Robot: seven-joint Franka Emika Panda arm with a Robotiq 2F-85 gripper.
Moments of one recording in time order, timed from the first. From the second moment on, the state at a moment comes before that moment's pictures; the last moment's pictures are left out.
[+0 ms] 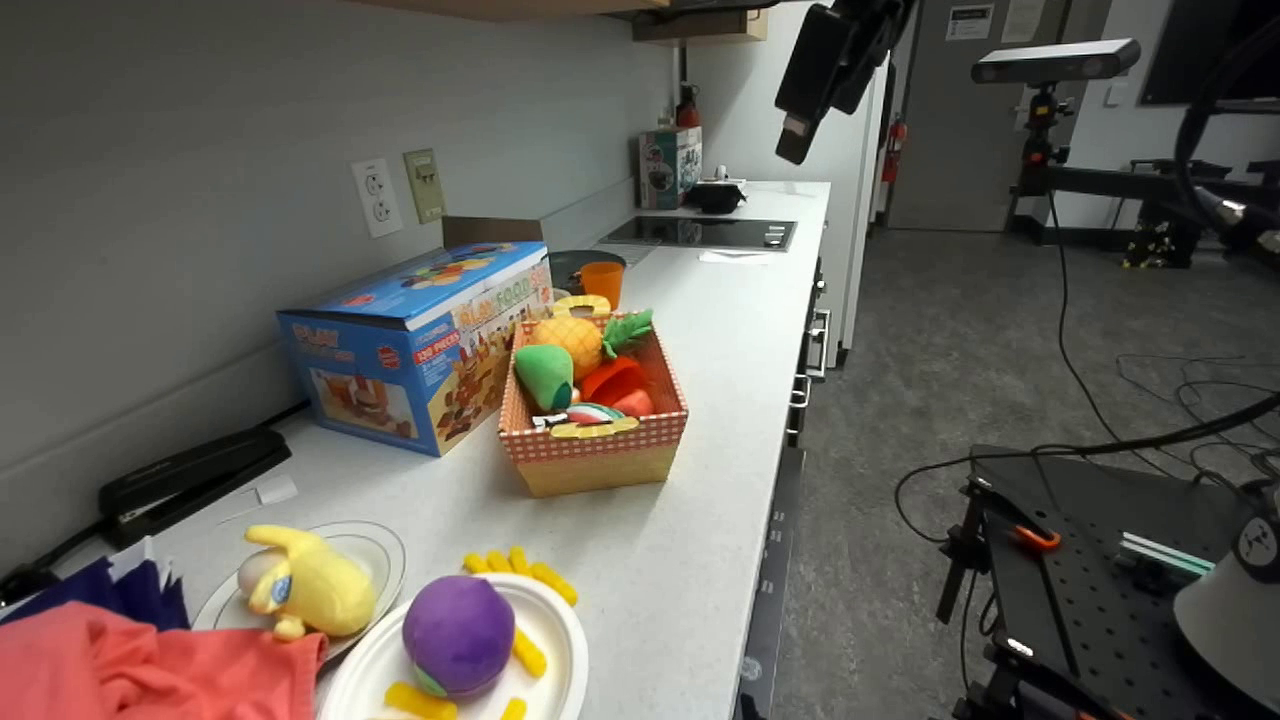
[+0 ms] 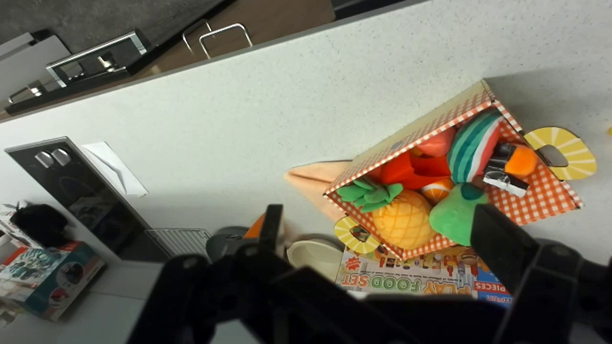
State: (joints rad) arm -0.10 -0.68 0.27 -2.44 -0.33 2.06 0.50
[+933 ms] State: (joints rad) arm -0.11 -0.64 0.25 -2.37 -0.35 2.15 0.49
